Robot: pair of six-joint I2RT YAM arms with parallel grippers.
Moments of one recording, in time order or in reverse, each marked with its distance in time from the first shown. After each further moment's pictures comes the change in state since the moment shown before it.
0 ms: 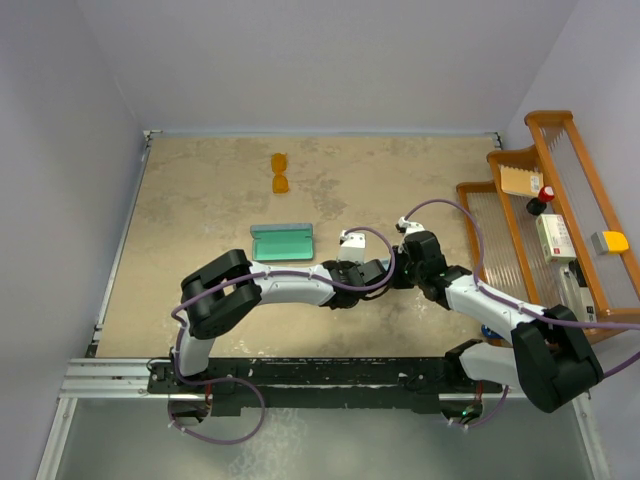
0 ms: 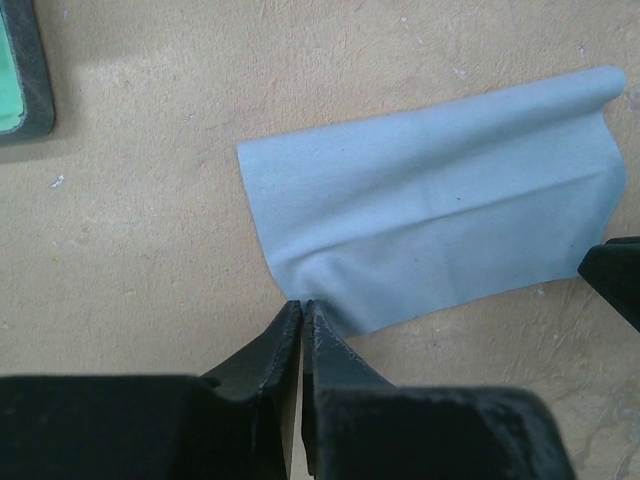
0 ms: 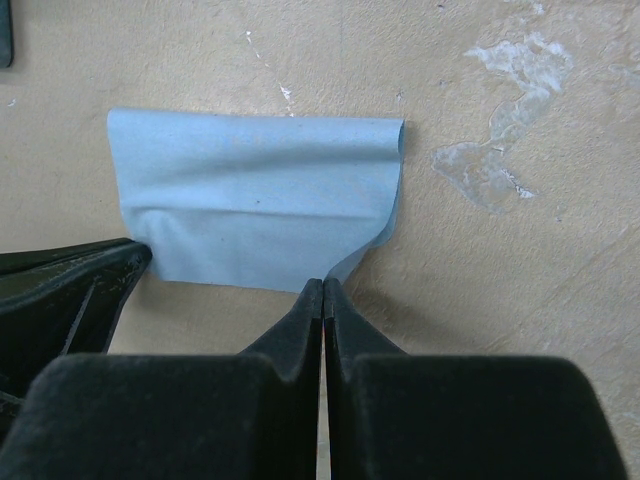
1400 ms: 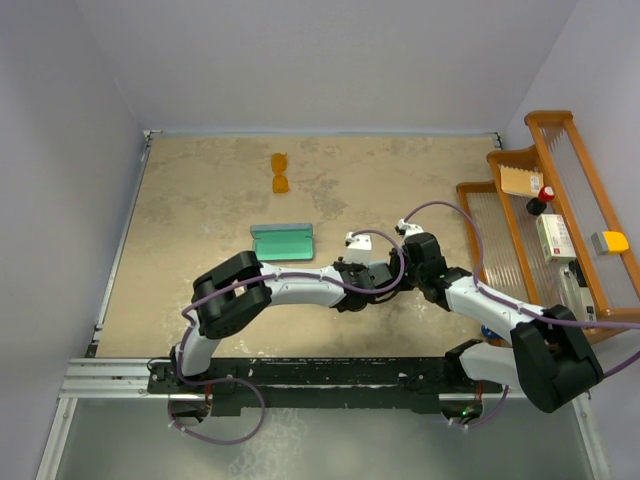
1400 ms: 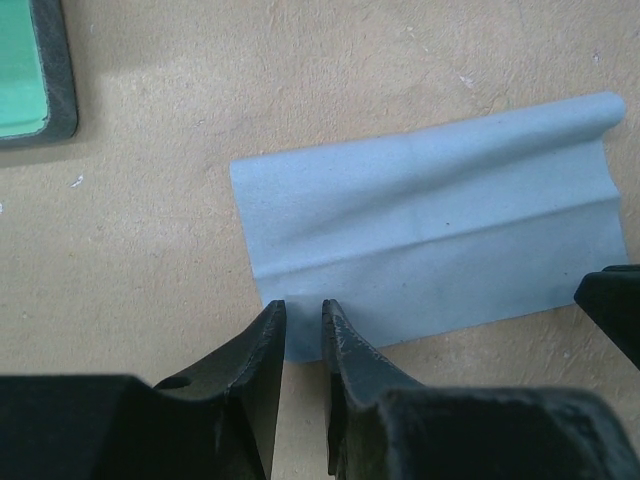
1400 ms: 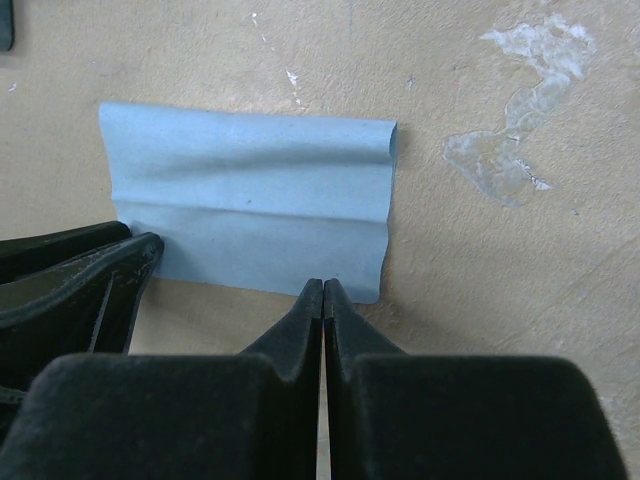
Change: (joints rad) left arm -0.029 0.065 0.093 -0.113 -0.084 -0.031; right arm 0.000 0.000 -0.017 0.013 -0.020 0.000
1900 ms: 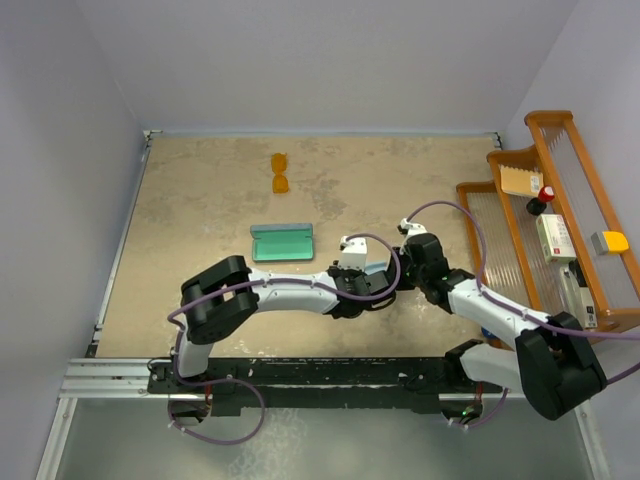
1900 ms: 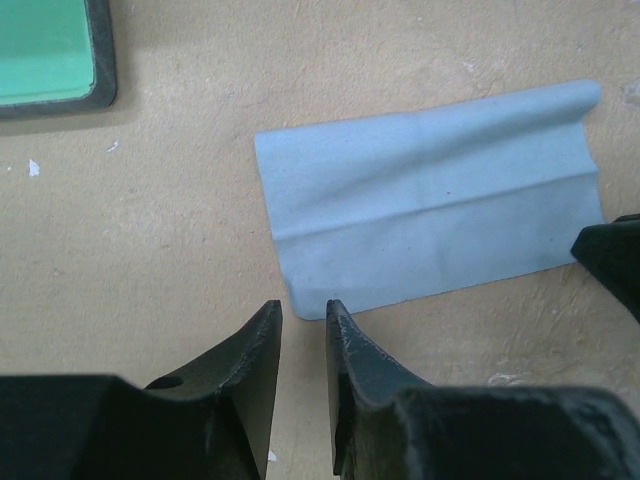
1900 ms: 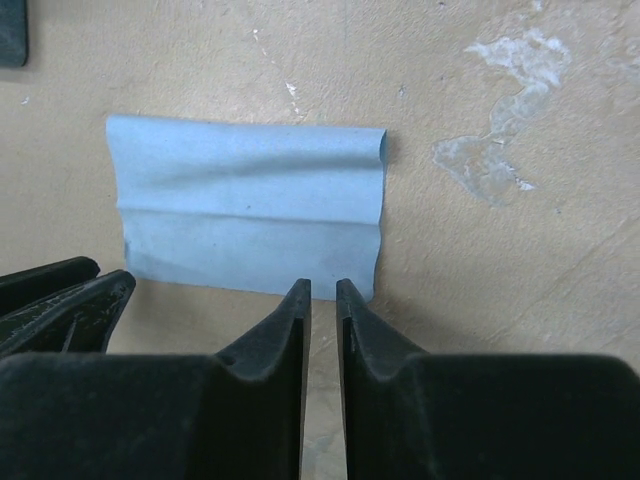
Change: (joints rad) left arm -0.032 -0.074 -0.049 -0.015 -0.033 -0.052; right arm 0.000 -0.034 -0.008 -0.002 0.010 0.005
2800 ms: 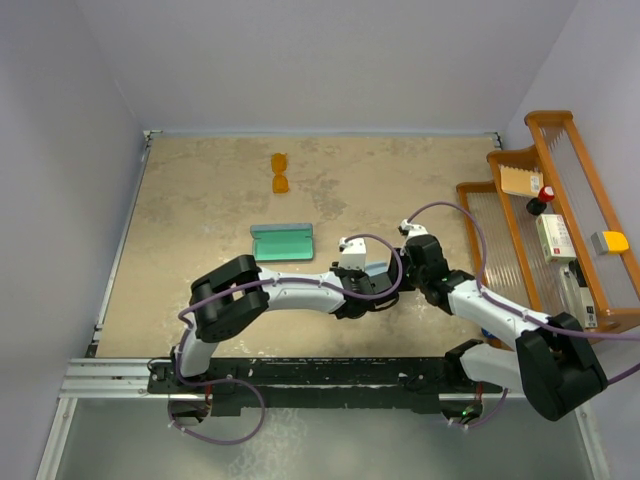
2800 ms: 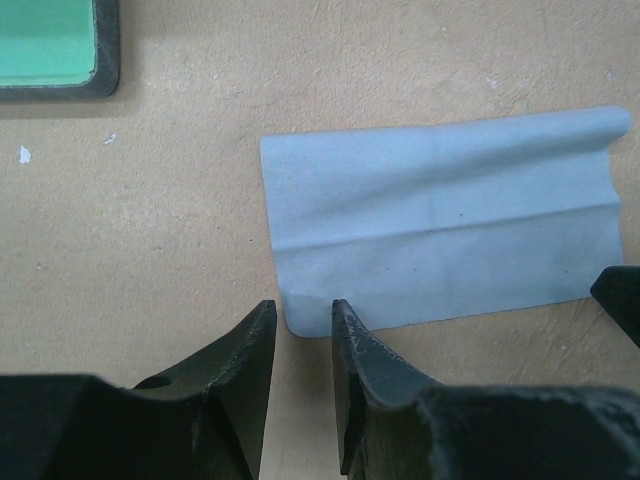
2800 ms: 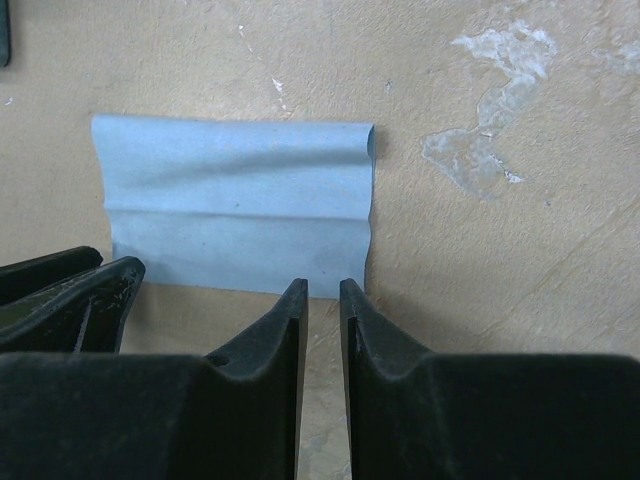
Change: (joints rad) left arm -0.004 0.047 0.029 -0.034 -0.031 -0.100; right arm 0.006 -0.010 -0.006 -0.005 0.034 0.005
